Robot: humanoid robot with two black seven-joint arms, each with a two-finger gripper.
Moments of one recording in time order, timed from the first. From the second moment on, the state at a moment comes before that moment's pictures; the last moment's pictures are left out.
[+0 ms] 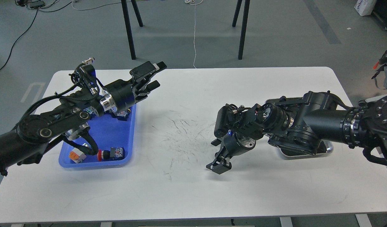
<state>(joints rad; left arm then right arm) -0.90 0.46 -0.24 -0.99 0.70 -0.17 -0.49 1.29 -0.11 -0.49 0.93 -1.77 0.20 0.49</state>
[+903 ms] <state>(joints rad) -0.89 0.45 -0.24 -0.98 0.72 -0.17 -0.49 1.34 -0.09 -0.54 0.92 -1.77 0.33 0.49</state>
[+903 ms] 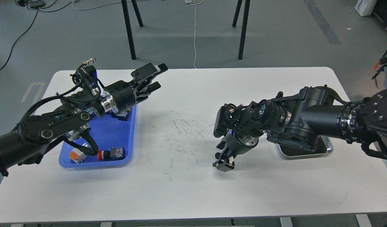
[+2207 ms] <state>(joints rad) -0.89 0.44 -0.24 -0.98 0.73 -0.15 -0.49 1.45 -0.15 -0.54 0.92 -1.77 0.40 0.49</state>
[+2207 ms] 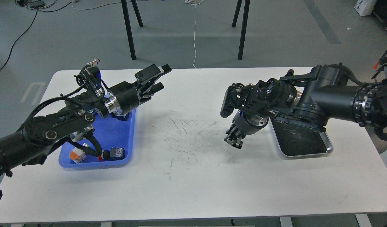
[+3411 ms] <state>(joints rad) -0.91 0.42 -0.25 -0.98 0.74 -0.15 -0.49 1.49 -0.38 -0.59 0.75 -1.77 0.48 0.49</state>
